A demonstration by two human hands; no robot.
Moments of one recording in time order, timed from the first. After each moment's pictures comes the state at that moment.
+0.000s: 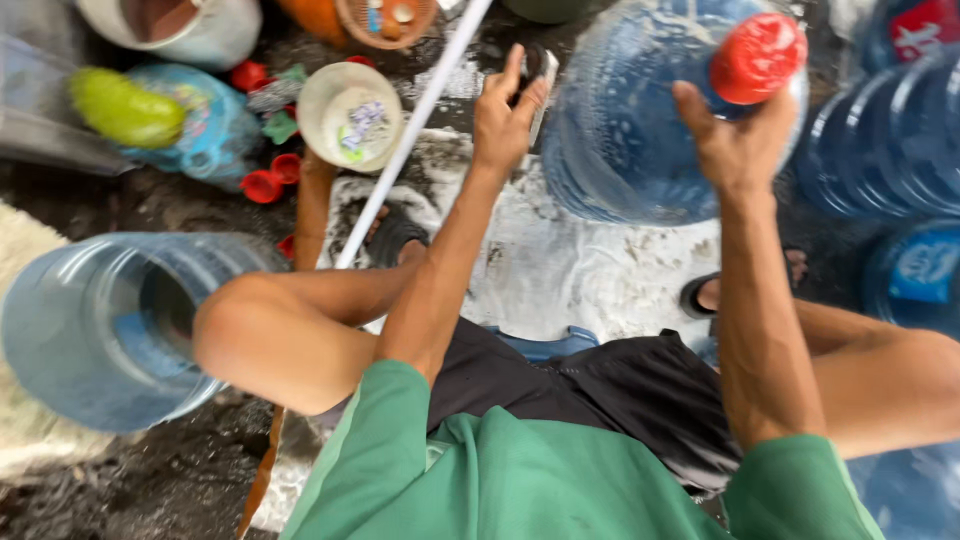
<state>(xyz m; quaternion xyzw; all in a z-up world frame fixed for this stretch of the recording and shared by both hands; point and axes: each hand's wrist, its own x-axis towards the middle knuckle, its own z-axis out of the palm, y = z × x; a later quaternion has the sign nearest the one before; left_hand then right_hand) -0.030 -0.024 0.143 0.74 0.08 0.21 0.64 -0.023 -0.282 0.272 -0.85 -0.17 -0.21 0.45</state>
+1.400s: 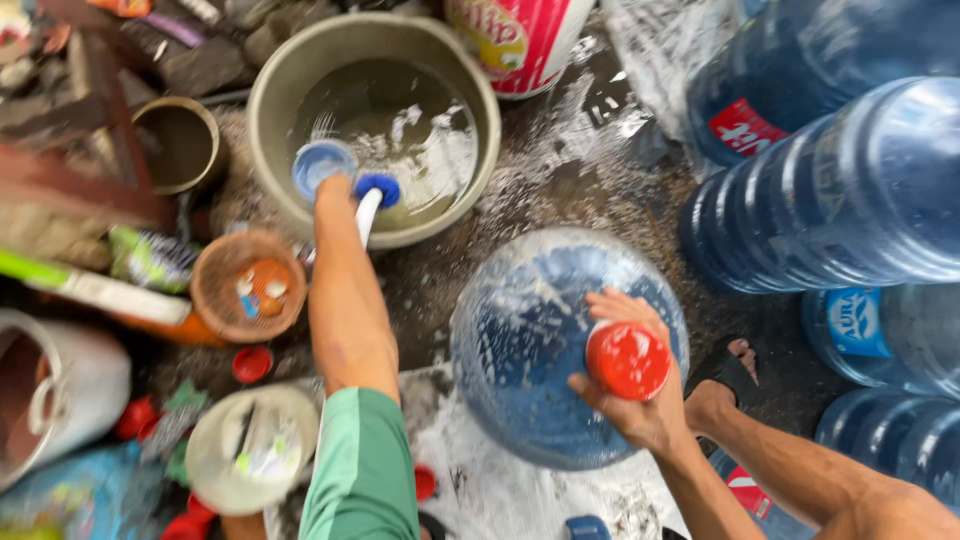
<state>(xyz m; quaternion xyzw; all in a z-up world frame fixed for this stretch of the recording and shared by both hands) 0.375 0.029 0.106 0.39 0.49 0.08 0.78 -0.004 -0.278 0.302 -0.86 -0.01 -0.14 0.50</state>
